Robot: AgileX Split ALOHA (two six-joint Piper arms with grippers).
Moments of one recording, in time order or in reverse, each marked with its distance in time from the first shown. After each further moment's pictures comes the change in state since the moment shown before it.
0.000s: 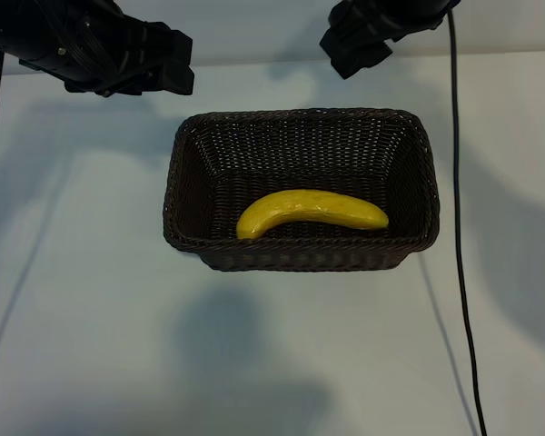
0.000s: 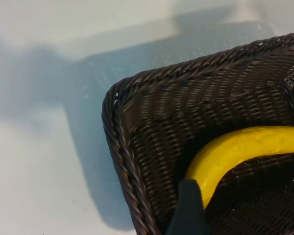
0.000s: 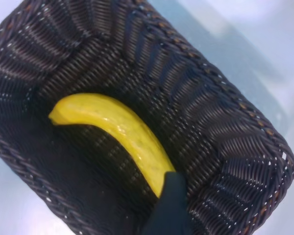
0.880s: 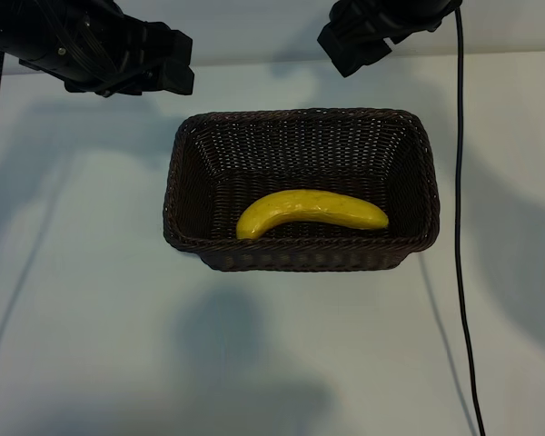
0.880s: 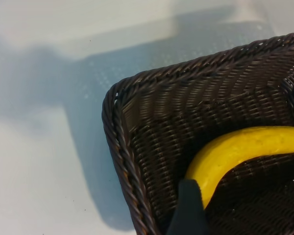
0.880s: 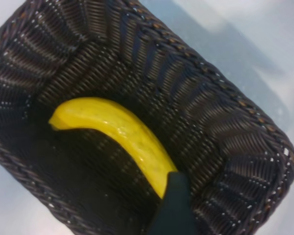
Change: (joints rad) left arm 0.000 0.000 0.000 0.000 0.001 0.000; right arm 0.000 0.000 0.000 -0.011 0.000 0.041
